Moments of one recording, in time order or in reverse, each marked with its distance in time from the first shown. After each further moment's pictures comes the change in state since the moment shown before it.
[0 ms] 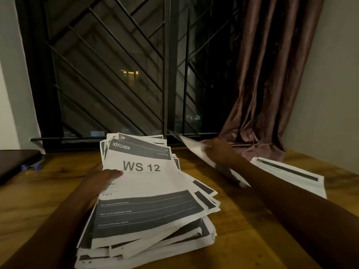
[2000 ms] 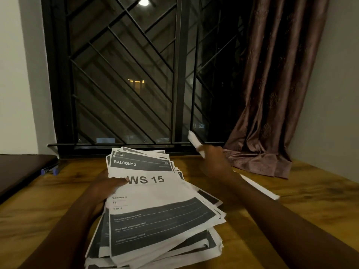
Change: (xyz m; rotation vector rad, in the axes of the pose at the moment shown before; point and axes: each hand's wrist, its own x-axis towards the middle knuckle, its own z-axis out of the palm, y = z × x) left_hand 0.003 -0.003 -0.027 0.042 -0.013 -0.058; right_hand -0.052 -0.078 -0.010 0.265 0.037 0.081
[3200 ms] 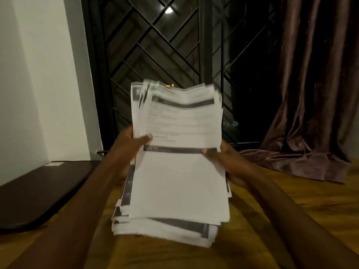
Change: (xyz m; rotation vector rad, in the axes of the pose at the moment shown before) left_hand -0.097 0.160 0.012 -0.046 0.159 0.328; right_hand 0.009 -0.036 0.014 1.050 -0.340 -0.140
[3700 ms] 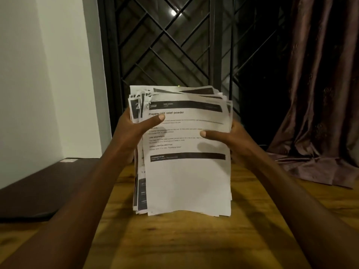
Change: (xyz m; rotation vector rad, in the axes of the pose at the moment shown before) left_hand -0.010 0.034 -0.019 -0.060 0.017 0.250; right_hand -0.006 -0.062 0.019 -0.040 0.026 -0.218
